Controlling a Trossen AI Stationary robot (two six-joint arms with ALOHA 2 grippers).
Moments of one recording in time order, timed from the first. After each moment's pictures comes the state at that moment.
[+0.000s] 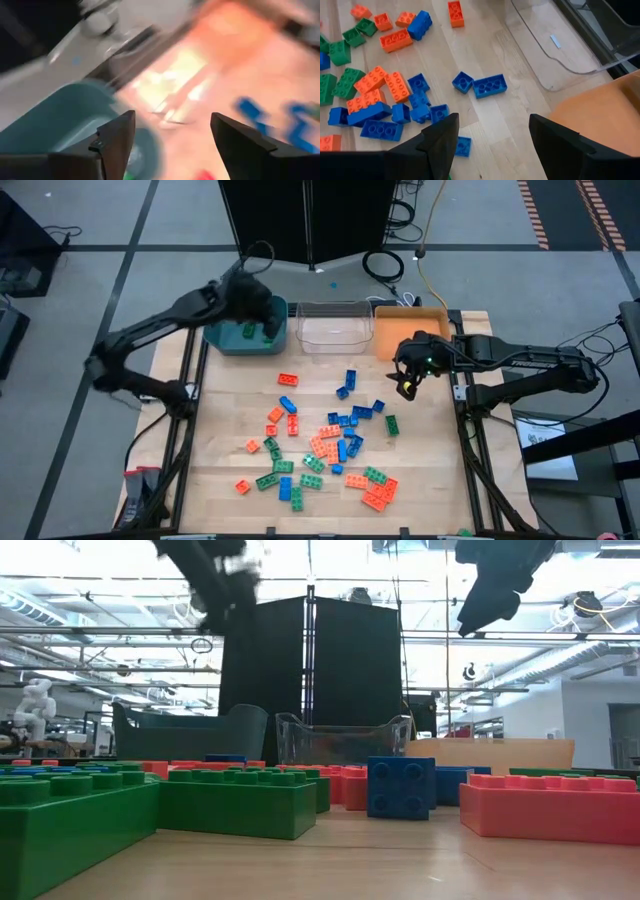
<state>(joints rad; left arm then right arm) 0.59 1.31 1.26 -0.68 0.04 -0.13 -0.10 1.02 1.01 -0.81 0.16 0.27</state>
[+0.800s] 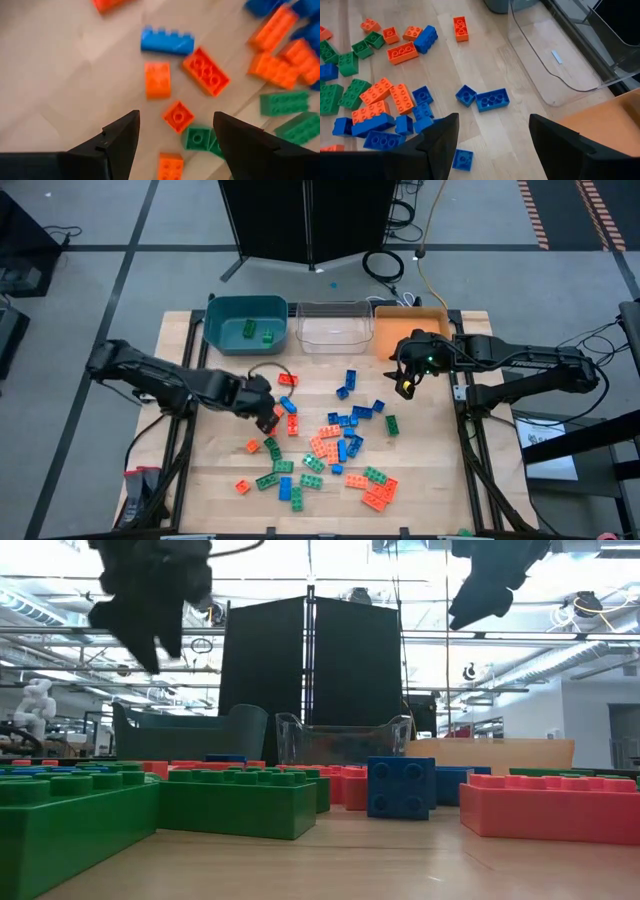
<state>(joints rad) -0.23 1.35 1.03 -0.95 -0.15 -1.09 -0.10 1.02 1.01 -0.77 0.16 0.24</state>
